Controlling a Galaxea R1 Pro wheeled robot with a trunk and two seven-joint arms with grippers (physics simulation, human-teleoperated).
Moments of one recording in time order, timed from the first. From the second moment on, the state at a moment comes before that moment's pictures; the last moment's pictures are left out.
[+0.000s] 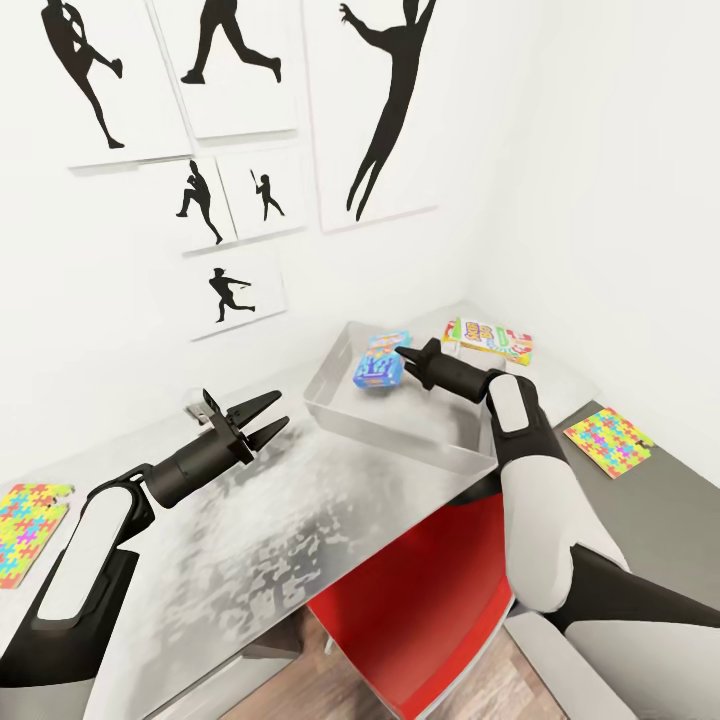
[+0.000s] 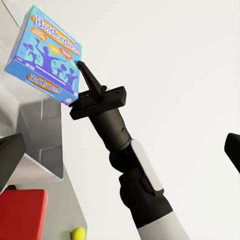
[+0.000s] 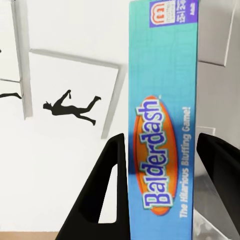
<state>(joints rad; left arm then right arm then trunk) -0.49 0.14 0.02 -1.60 1.43 0.86 -0.26 -1.14 0.17 -0.48 -0.77 -0.50 0.93 0.49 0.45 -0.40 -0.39</state>
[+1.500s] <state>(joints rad) -0.49 0.15 0.02 -1.60 1.43 0.86 -0.26 -1.15 0.17 -0.47 -0.73 -0.50 0.92 0.49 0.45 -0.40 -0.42</state>
